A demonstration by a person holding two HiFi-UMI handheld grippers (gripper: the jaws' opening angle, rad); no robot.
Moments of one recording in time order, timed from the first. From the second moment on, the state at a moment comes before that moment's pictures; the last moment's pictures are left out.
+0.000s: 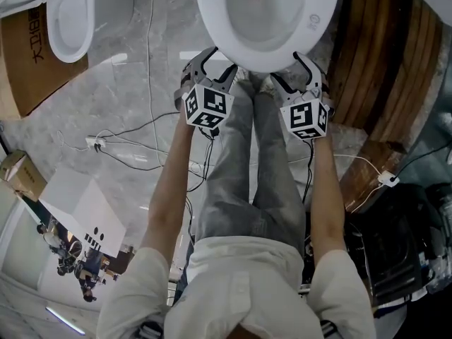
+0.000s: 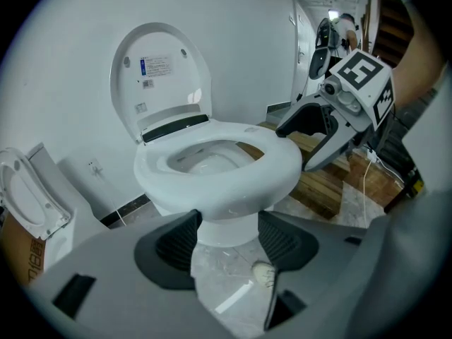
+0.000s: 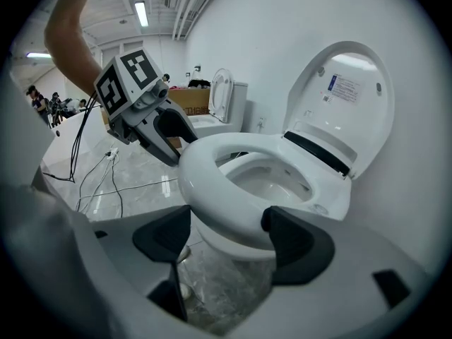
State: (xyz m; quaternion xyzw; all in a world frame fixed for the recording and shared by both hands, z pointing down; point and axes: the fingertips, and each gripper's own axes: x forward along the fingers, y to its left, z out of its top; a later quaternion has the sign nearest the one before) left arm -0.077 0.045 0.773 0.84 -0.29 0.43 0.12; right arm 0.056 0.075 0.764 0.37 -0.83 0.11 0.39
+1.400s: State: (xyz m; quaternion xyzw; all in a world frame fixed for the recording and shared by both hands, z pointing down) left arm -0.080 0.051 0.857 0.82 -0.28 0.48 0.15; right arm 0.058 0.080 0.847 0.36 -0.80 0.11 0.46
